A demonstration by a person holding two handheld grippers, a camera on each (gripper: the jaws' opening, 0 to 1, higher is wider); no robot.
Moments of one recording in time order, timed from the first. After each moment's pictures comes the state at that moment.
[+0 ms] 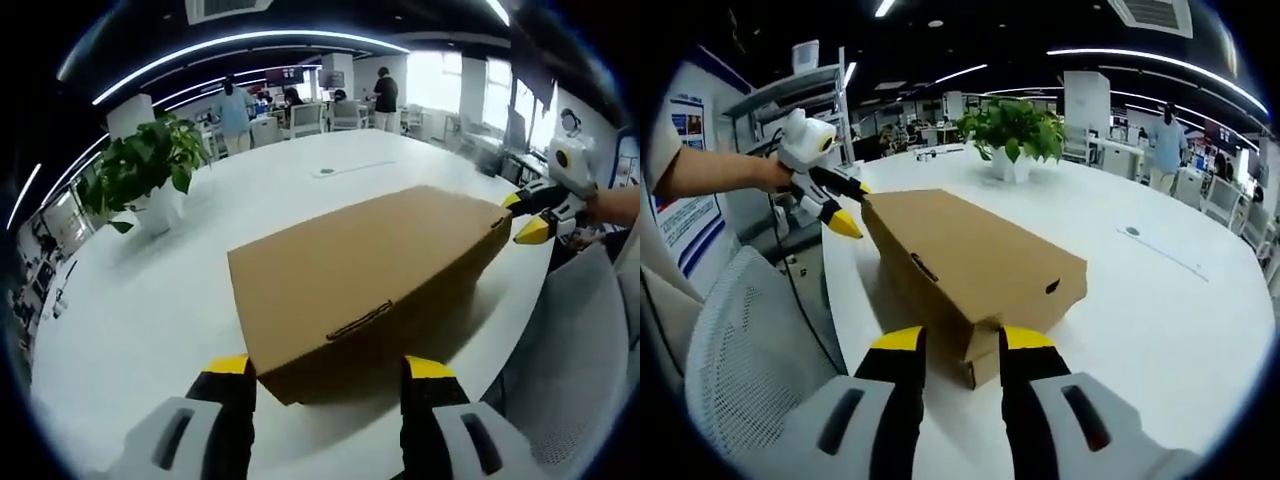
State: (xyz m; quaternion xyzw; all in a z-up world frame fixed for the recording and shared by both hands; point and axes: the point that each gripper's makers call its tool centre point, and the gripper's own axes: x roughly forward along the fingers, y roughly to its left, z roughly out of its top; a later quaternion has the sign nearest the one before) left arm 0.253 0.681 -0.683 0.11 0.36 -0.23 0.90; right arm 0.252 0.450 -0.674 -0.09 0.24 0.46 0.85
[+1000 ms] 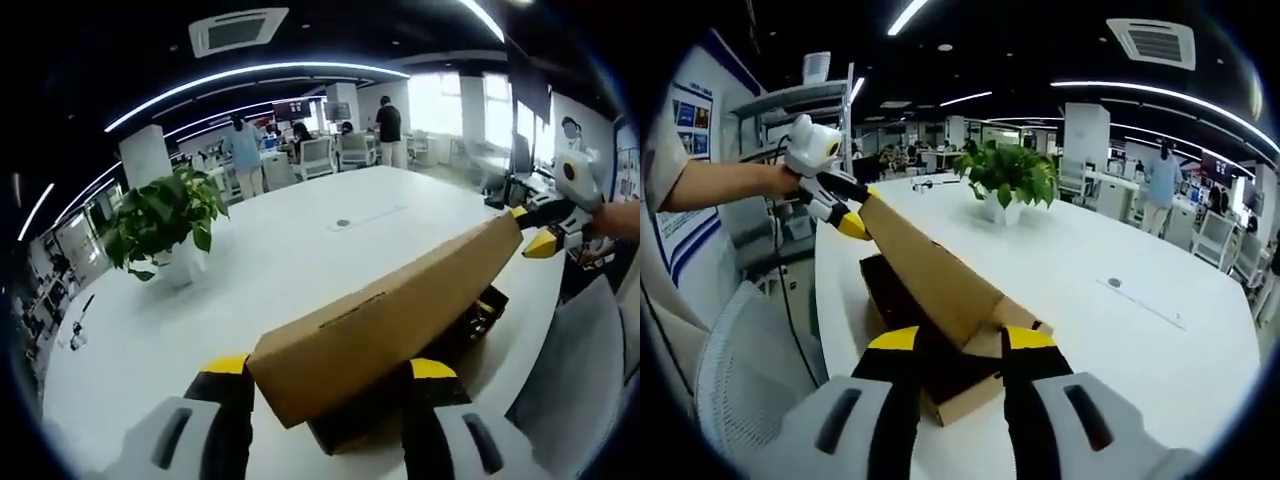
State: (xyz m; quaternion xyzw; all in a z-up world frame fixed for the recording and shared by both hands) left arm 0.301 0.682 -0.614 0.12 0.28 -0.21 0.93; right arm 0.286 0.450 -0.609 -0.10 0.17 0.46 0.87
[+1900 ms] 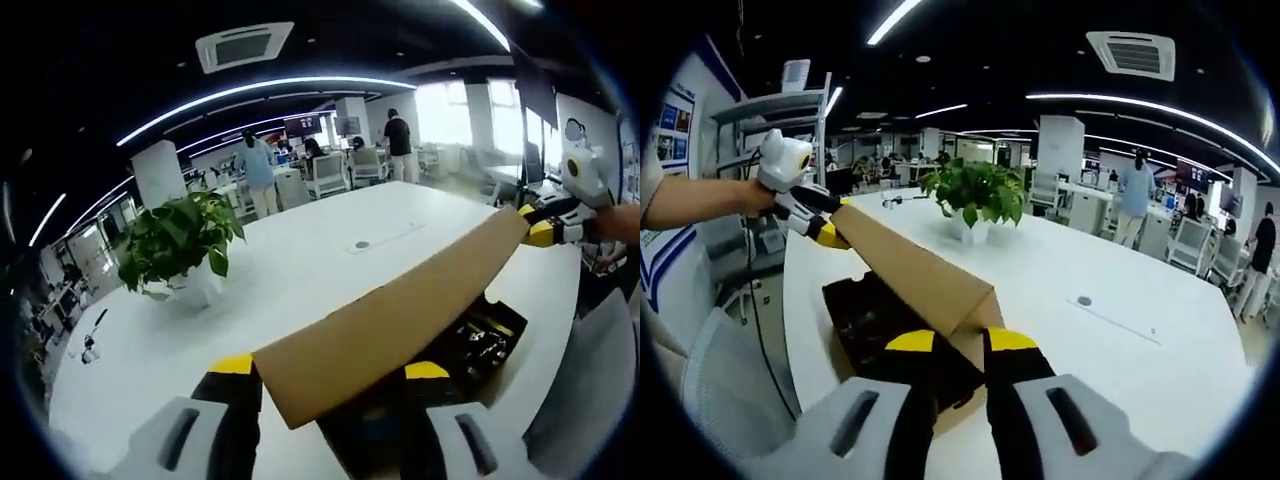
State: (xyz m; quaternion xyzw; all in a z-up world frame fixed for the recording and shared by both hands) left arm 0.335 0.688 -0.596 0.13 0.24 -0.19 0.94; right arm 0.329 0.443 -0.586 -0.09 0.15 0.40 0.90
